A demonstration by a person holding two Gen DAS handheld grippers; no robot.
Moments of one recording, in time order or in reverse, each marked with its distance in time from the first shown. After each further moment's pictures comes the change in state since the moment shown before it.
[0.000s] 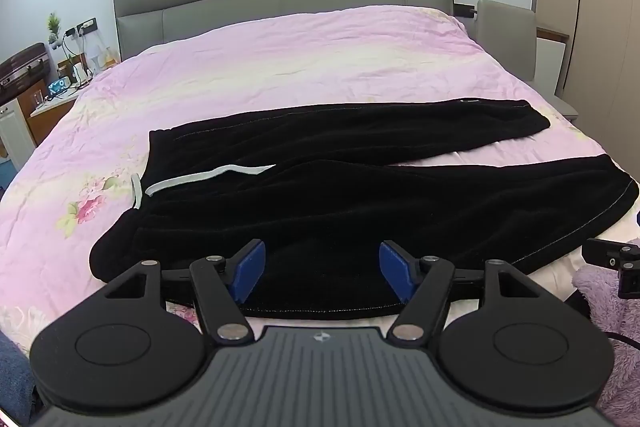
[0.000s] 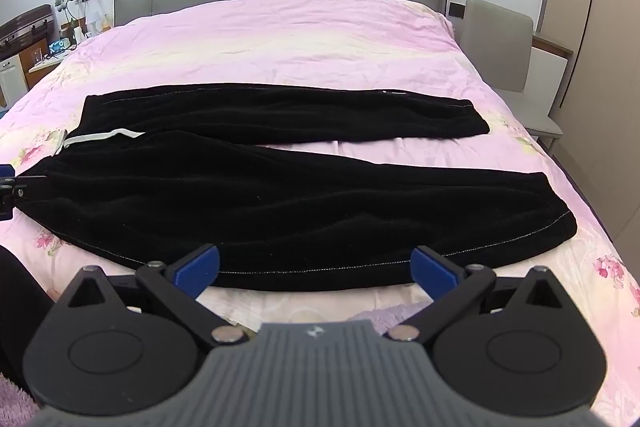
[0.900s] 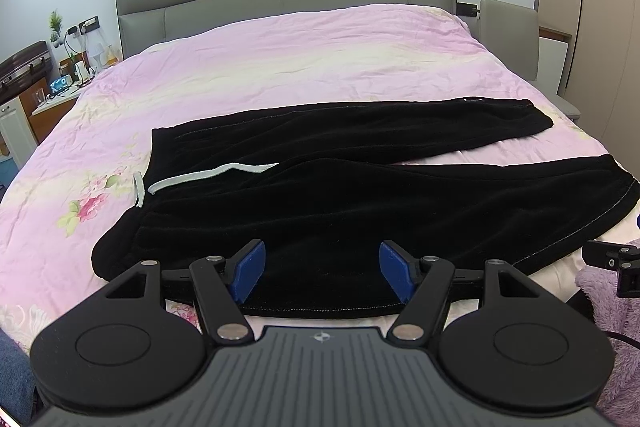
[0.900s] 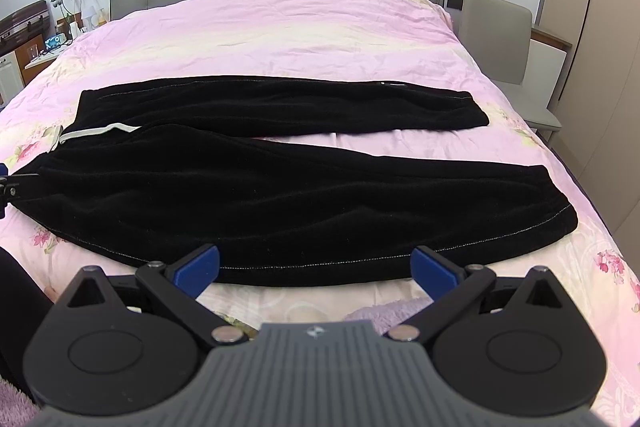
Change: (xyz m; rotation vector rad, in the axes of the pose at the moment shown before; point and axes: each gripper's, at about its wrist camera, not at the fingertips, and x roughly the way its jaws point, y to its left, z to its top) left arm 0.002 0.003 0.000 -0.004 0.003 0.002; right arm 0.007 0.002 0.002 0.006 0.024 -0.005
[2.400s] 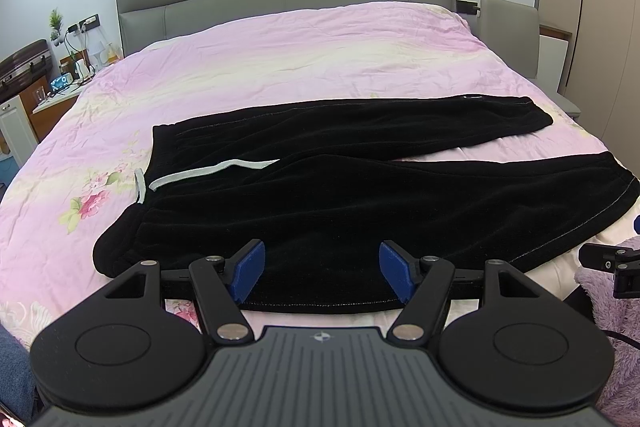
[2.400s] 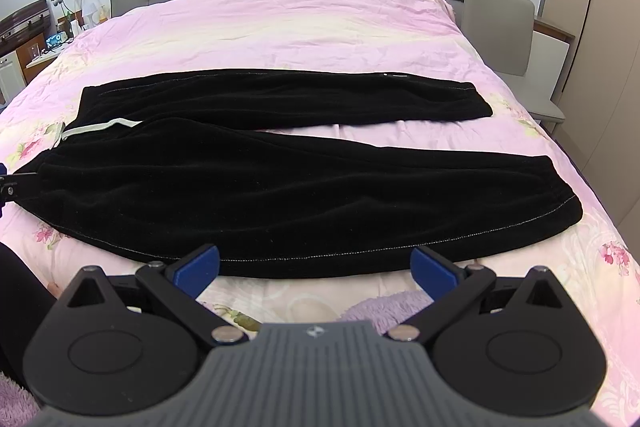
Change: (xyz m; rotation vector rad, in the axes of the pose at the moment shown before) left arm 0.000 0.002 -0.004 0.001 0.007 0.004; right arm 0.003 -0.001 -0.002 0.008 0.023 0.012
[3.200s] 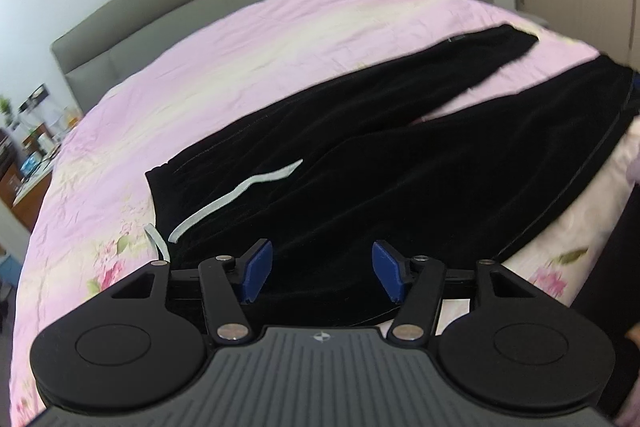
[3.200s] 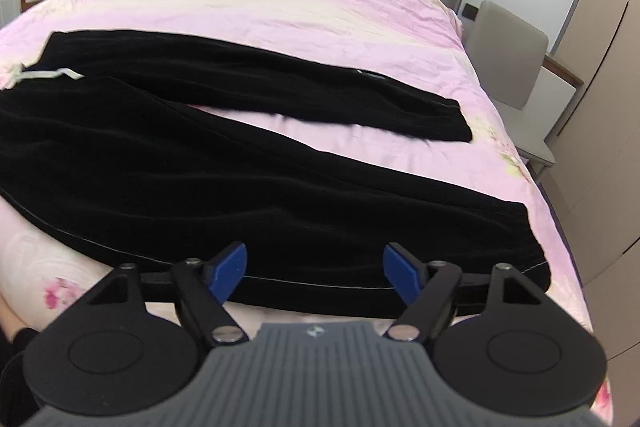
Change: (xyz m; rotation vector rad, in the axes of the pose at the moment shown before) left arm 0.052 0.063 0.018 0.363 0.065 -0.048; right arm 0.079 -0.086 0.029 -0.201 0.047 -0.067
